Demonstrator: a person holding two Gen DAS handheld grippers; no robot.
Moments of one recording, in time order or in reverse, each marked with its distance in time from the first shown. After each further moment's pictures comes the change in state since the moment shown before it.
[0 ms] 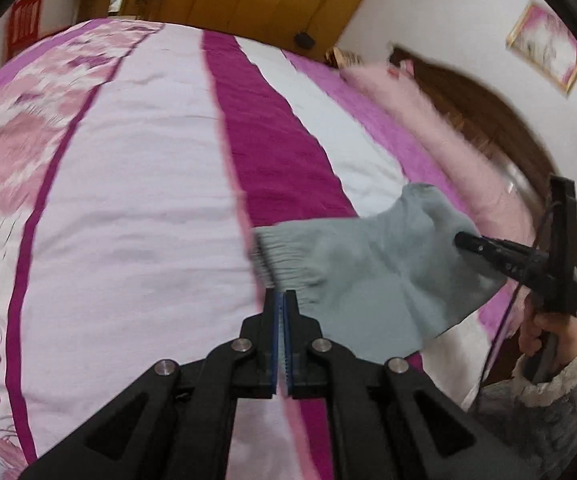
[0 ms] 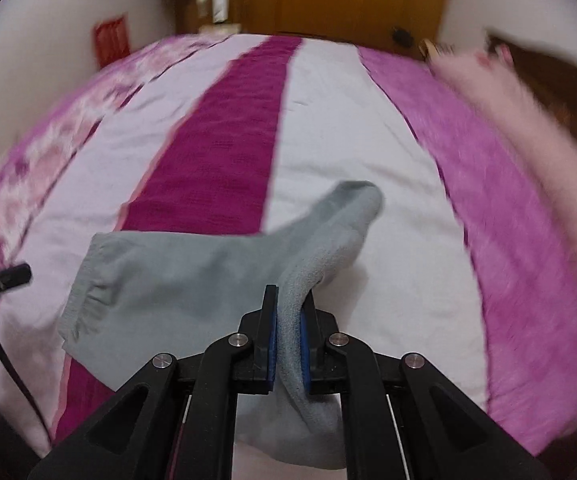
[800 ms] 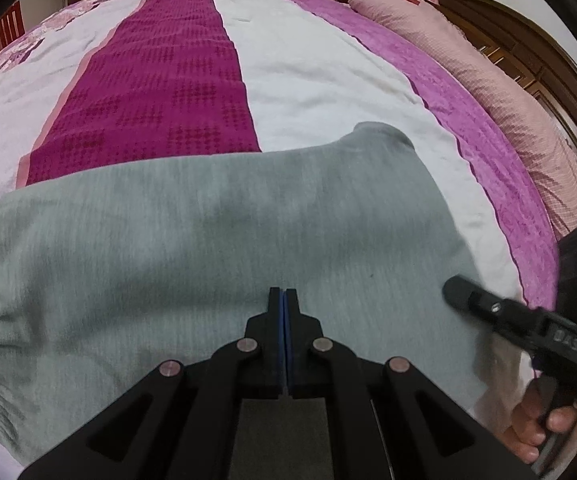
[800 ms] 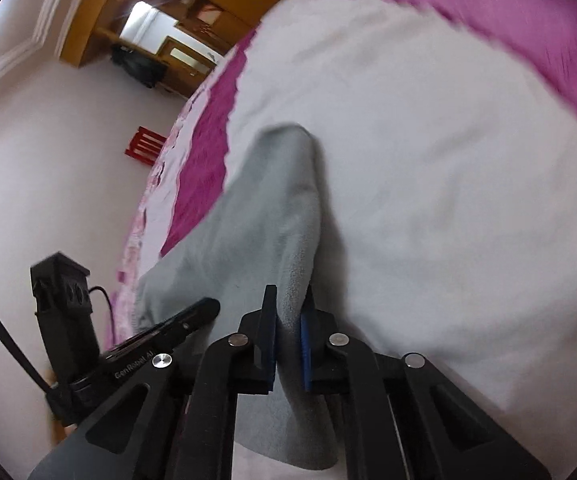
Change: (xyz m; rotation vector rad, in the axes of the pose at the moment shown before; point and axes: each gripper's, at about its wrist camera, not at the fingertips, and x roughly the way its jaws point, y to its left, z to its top) left arm 0.199 -0.180 -0.011 0.079 0.209 0.236; right arm 0.101 -0.170 -0.122 0.645 -0.005 0.648
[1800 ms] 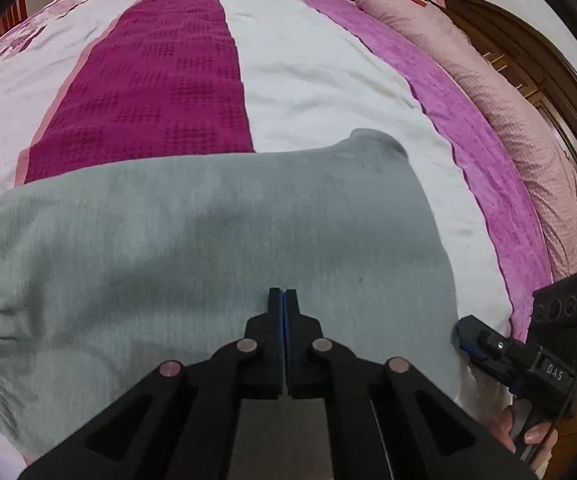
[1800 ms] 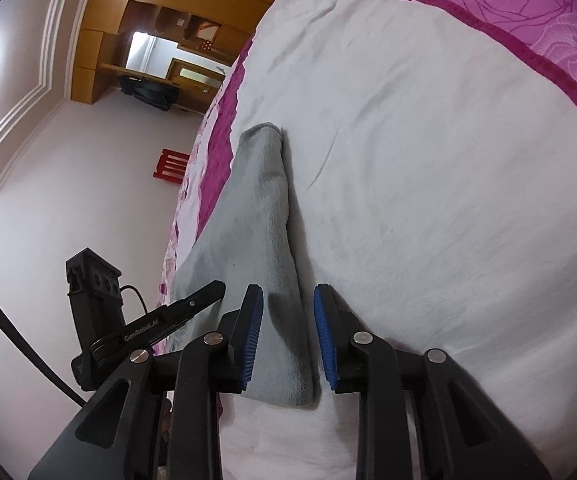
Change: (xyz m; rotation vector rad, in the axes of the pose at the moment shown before) left arm -0.004 0.000 0.010 -0.049 0.037 -0.036; right arm -0.015 -0.055 -0.026 0.193 0.034 0.200
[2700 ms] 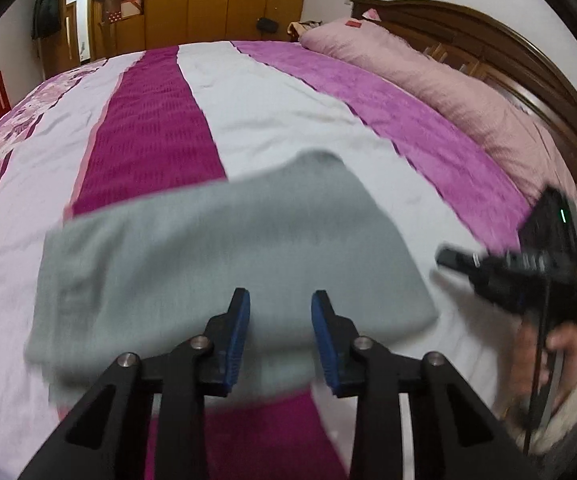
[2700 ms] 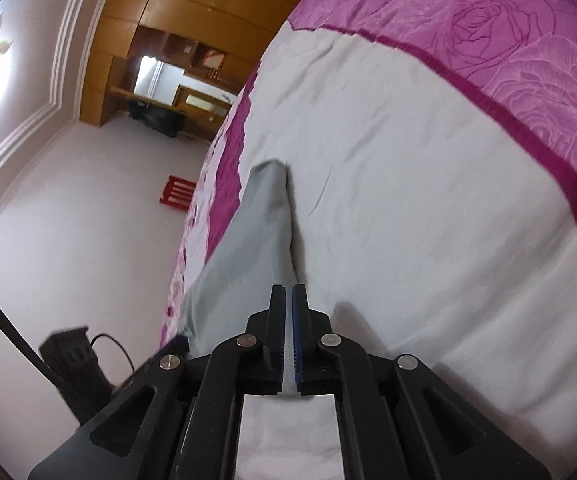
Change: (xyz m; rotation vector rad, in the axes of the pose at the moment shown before) left arm -0.067 -0.021 -0.045 0.211 -0.232 0.042; right arm -0.024 -0.003 0.006 0.019 -0.128 0.030
